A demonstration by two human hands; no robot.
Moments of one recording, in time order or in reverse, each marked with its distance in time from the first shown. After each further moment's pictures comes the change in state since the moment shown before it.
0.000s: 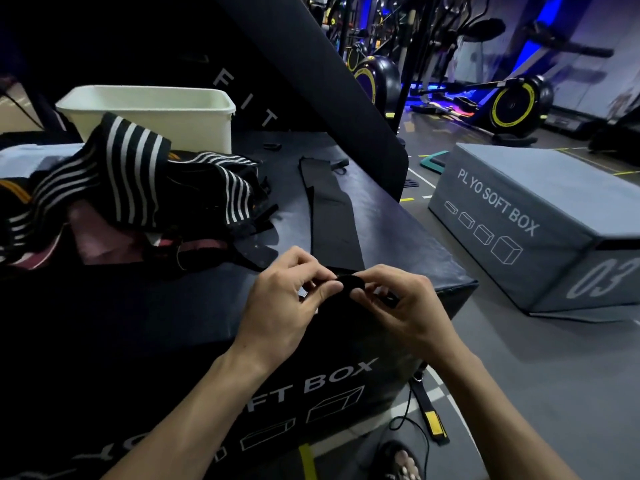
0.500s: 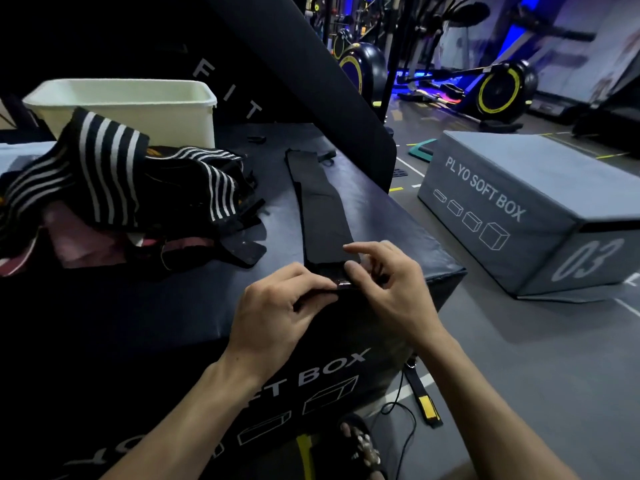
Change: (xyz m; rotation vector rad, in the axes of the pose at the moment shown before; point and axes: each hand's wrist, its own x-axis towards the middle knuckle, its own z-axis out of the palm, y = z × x) left_hand -0.012 -0.005 0.005 0.040 -0.036 0.158; right_hand 0.008 -0.006 0.007 -0.008 0.170 0.247
